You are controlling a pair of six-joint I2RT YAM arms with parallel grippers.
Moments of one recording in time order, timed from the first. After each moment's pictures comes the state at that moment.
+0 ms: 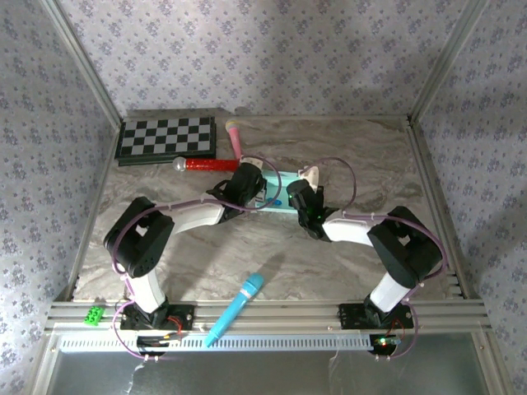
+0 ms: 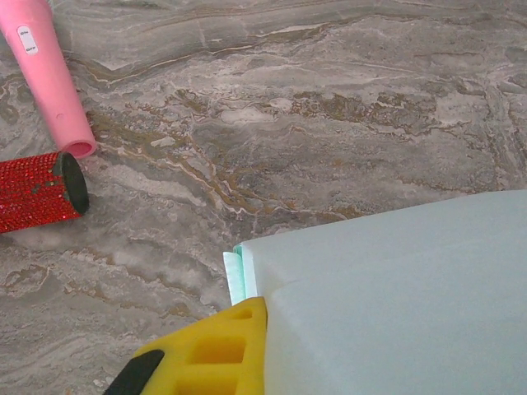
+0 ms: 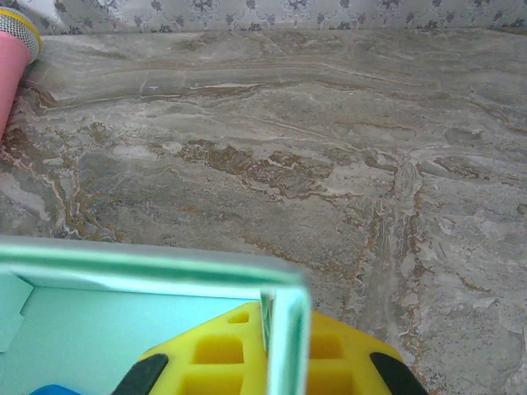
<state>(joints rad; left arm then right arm) -0.75 1.76 1.03 0.12 -0.26 -0.34 0.70 1.64 0.74 0.33 0.64 0.37</state>
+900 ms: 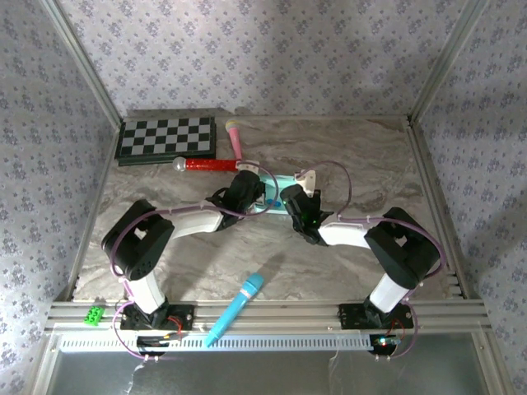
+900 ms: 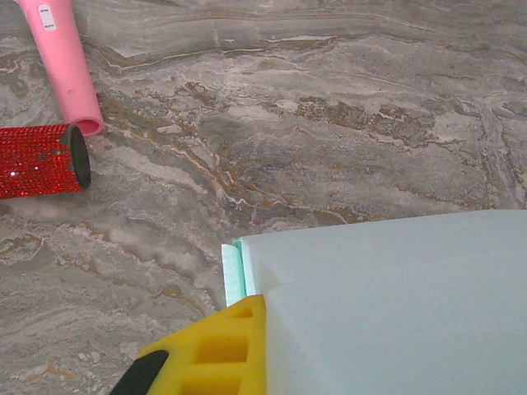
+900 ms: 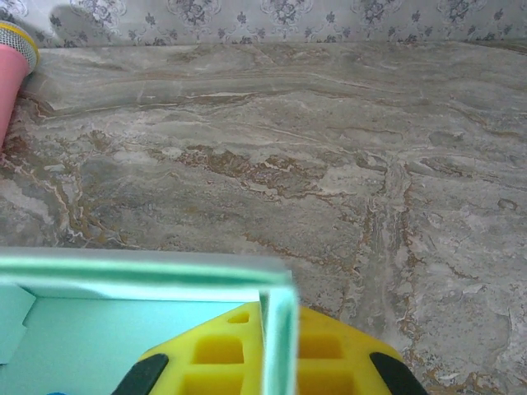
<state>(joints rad) -0.77 1.73 0.94 0.23 -0.31 -0.43 0.76 1.64 0.74 0.34 0.75 0.40</state>
